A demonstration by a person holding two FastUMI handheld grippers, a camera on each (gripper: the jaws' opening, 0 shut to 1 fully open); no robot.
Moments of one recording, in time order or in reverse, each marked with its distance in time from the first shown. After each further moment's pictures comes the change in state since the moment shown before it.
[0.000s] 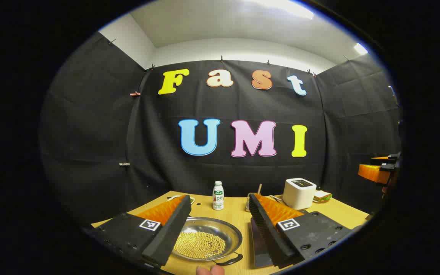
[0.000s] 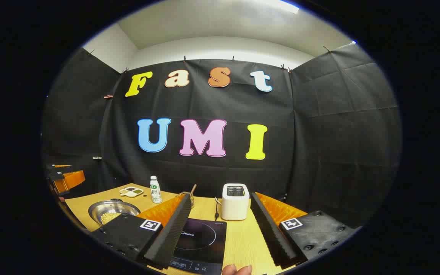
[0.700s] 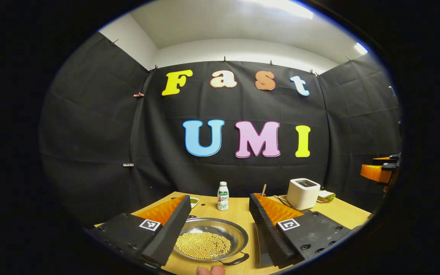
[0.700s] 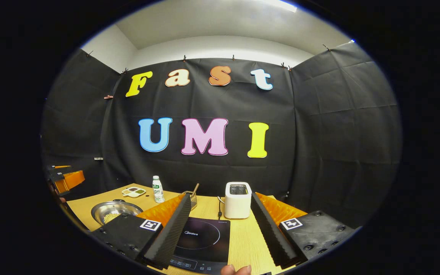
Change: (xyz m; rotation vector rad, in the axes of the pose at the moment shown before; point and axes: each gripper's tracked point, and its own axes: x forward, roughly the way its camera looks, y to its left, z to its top) left arm -0.003 0.011 -0.001 0.005 -0.001 0.019; right arm -0.003 0.008 -0.002 0.014 0.015 0.008
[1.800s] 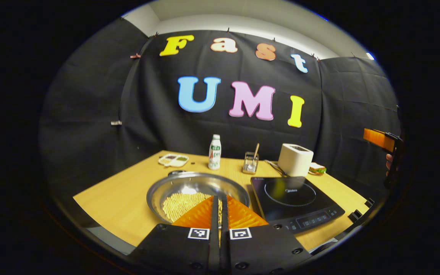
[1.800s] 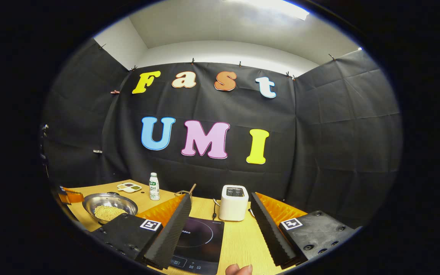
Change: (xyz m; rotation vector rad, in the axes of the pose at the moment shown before) left arm -0.019 0.015 -0.176 -0.113 0.327 -0.133; right arm -0.011 -0.005 -0.019 -0.086 -0.064 0.000
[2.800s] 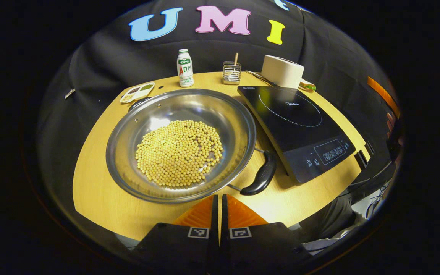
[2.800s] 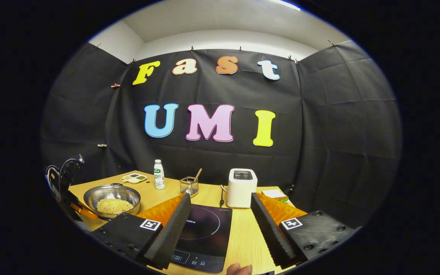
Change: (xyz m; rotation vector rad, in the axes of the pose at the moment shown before) left arm 0.033 0.011 -0.094 0.205 0.679 -0.185; right arm 0.014 0.008 -0.056 0.049 0.119 0.050
